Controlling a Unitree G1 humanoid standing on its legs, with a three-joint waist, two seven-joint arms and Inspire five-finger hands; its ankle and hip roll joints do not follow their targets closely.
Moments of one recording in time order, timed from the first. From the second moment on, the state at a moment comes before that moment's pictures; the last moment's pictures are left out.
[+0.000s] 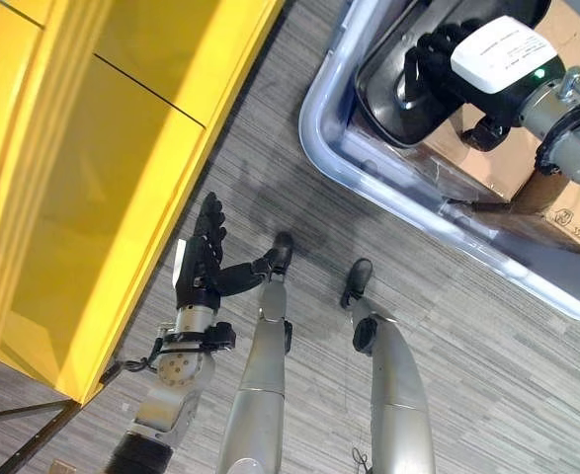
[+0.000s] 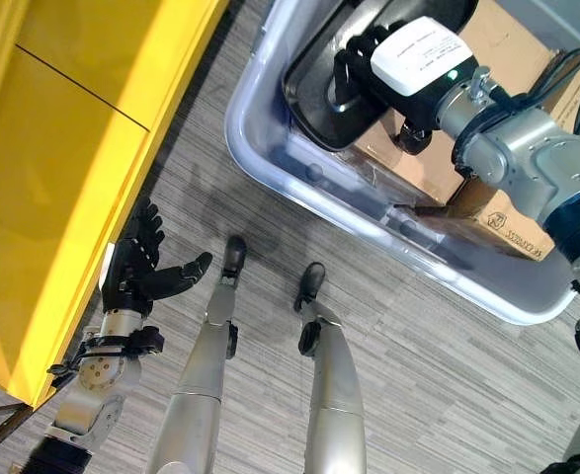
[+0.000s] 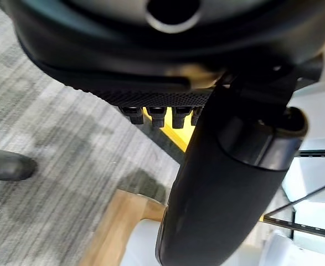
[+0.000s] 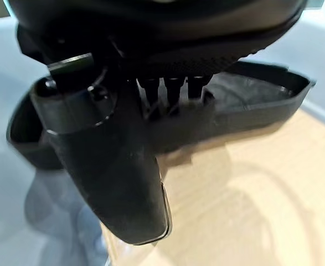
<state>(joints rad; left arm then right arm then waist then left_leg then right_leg) -0.06 0.47 -0.24 -0.01 -0.43 -0.27 0.32 -1.46 -1.13 1.19 0.64 -0.43 -0.21 -0.23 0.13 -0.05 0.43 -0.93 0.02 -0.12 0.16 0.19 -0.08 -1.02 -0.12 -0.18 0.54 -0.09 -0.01</state>
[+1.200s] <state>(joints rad) -0.03 0.59 -0.06 0.04 -0.24 -0.22 0.23 -0.35 -1.37 0.12 -0.12 -0.43 -0.28 -0.11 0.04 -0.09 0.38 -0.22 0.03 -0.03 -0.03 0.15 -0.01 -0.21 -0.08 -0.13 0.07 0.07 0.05</state>
